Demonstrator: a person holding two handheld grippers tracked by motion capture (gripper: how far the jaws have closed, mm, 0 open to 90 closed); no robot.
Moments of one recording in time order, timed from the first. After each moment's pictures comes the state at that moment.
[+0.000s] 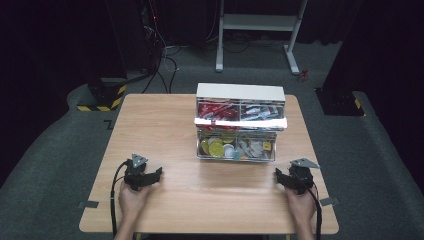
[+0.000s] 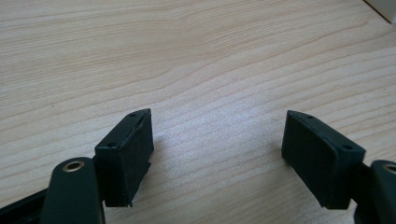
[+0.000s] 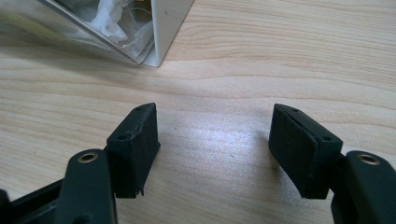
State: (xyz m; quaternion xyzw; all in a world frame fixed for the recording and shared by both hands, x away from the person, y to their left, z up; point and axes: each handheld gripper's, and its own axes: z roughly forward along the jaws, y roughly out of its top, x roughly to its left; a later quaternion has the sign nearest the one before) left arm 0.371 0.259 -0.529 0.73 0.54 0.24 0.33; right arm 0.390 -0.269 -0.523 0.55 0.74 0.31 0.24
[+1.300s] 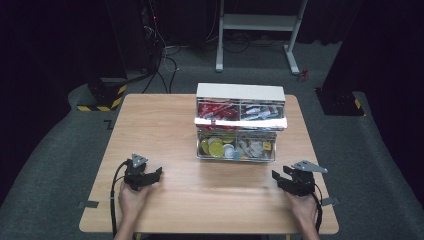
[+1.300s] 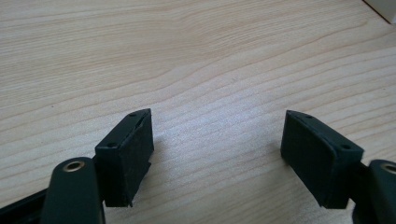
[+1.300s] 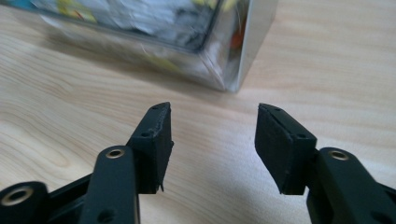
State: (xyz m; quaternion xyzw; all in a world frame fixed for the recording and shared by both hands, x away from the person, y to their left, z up) left arm 0.371 0.259 -0.529 0.73 0.54 0.24 0.33; right arm 0.361 -0.261 -0.486 0.50 0.75 0.39 0.19
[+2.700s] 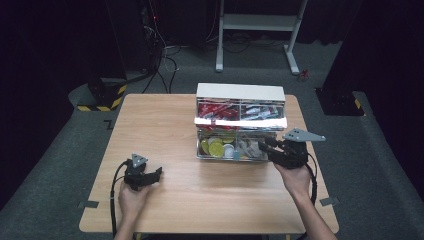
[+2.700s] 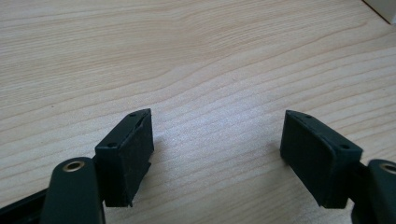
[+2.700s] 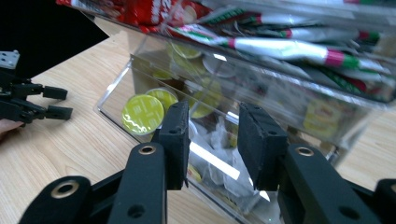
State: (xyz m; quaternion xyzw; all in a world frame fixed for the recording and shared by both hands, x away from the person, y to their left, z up) left arm 0.371 0.260 -0.528 0.73 0.54 0.24 0.33; right arm 0.391 -0.212 -0.380 0.39 0.77 0.48 0.18
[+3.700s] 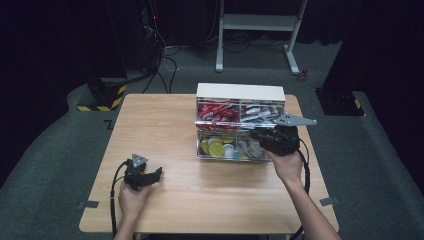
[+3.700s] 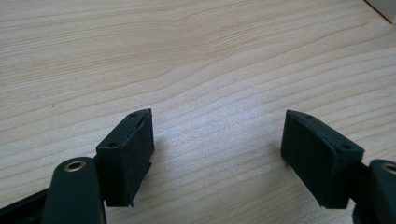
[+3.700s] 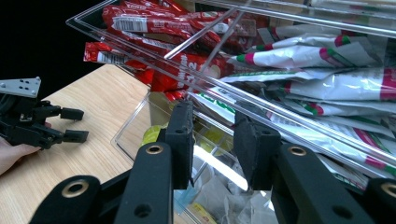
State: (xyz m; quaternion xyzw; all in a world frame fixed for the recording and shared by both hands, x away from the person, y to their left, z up) left arm 0.371 0.259 -0.528 0.73 0.54 0.24 0.33; right arm 0.411 -0.186 -0.350 0.37 0.77 0.49 0.17
